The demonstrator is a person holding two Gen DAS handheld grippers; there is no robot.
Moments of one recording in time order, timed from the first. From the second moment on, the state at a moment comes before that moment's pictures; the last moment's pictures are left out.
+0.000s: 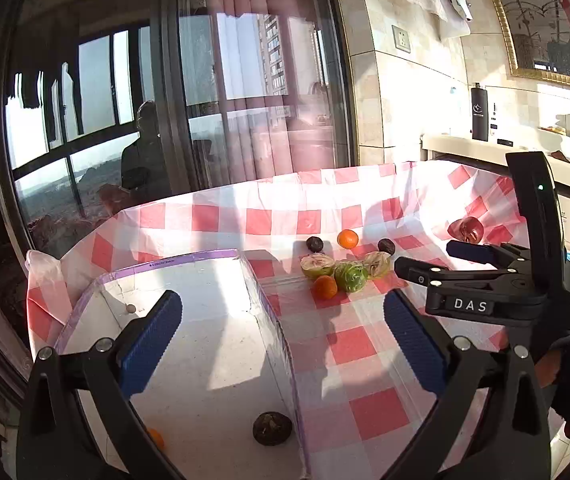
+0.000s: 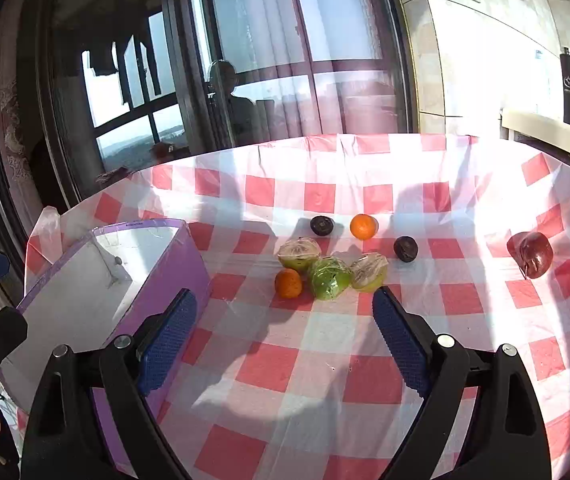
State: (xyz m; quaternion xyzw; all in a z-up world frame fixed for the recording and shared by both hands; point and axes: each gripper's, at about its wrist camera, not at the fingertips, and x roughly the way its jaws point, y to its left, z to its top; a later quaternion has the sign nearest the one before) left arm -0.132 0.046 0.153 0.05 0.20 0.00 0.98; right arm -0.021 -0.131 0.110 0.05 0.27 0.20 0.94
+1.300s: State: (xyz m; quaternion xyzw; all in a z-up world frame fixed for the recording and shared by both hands) left arm 0.078 0.035 0.016 -0.13 0.37 0.03 0.92; right arm 0.151 -0.312 0.006 0.19 0.37 -0.06 0.91
